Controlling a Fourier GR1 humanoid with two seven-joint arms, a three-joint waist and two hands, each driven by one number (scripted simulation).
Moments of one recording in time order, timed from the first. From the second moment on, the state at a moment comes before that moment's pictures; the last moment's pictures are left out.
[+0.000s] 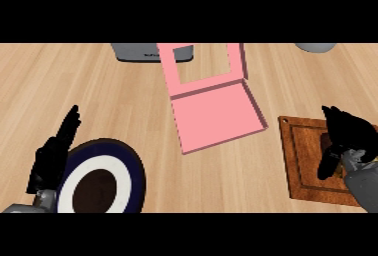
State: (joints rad) left arm -0.02 0.43 -0.19 -1.52 0.07 0.28 0.07; right arm -0.31 -0.64 0.35 -1.50 0.64 0.39 0.90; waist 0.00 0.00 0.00
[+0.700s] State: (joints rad) left arm 0.01 0.36 -0.14 -1.53 -0.01 0.24 0.07; right arm -0.24 -0.54 0.28 -1.49 0.80 0.43 0.92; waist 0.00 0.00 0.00
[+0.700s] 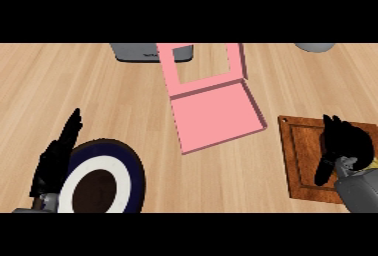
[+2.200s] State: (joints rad) left arm -0.01 0.24 -0.01 -1.53 -0.14 0.10 0.09; right arm -0.22 -0.39 0.10 -1.29 1.07 0.41 0.71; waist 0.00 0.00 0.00
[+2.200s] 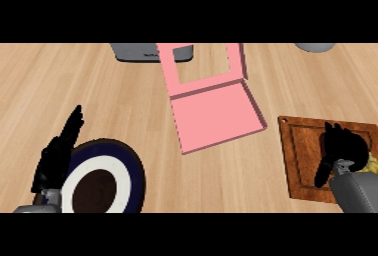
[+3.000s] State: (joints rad) left arm -0.02 0.21 -0.02 -1.56 -0.16 0.06 0.09; right arm -0.35 -0.46 0.21 -1.24 1.14 0.30 0.31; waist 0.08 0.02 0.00
